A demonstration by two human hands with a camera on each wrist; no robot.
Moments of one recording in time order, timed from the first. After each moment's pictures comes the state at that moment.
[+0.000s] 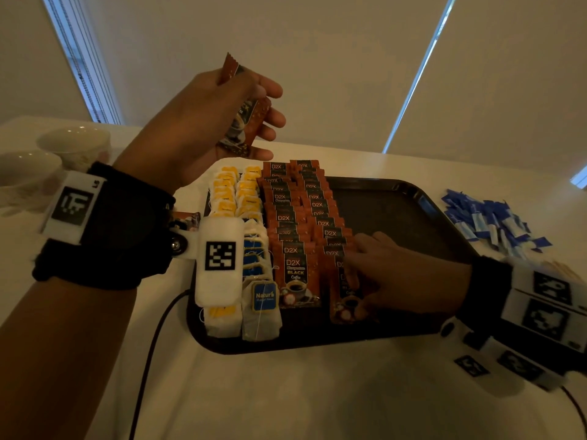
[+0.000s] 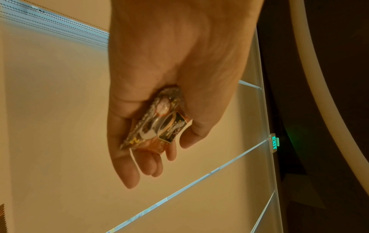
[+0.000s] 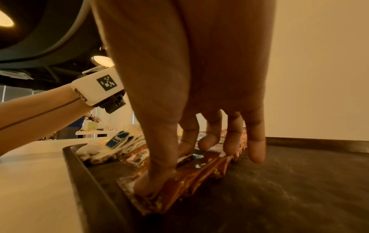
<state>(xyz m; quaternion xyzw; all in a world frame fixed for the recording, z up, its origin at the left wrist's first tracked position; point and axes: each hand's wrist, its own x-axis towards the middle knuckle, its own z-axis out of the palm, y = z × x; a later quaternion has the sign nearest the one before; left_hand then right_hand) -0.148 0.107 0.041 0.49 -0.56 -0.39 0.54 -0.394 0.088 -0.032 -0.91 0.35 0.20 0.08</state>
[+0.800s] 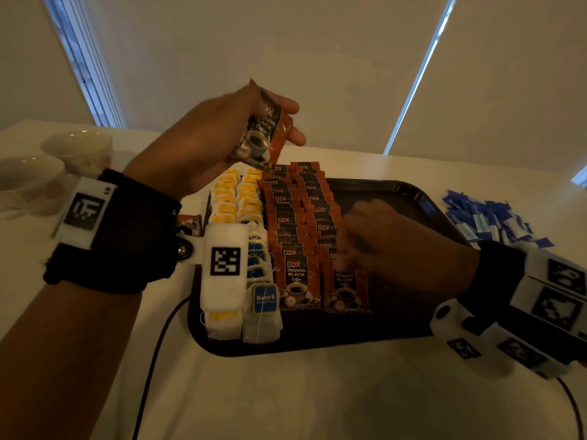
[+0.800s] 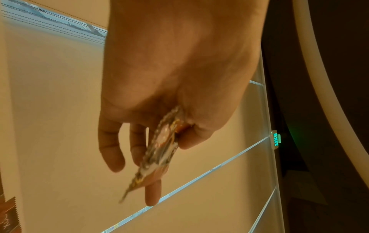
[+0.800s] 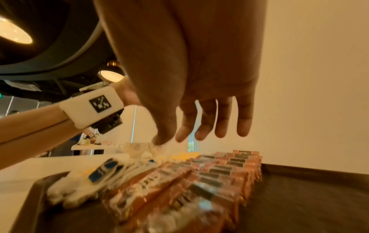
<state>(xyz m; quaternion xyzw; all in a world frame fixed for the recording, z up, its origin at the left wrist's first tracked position) -0.152 0.106 0.035 0.49 -0.60 -0.41 0.48 -0.383 0.082 -0.012 -0.93 0.36 0.05 0.06</state>
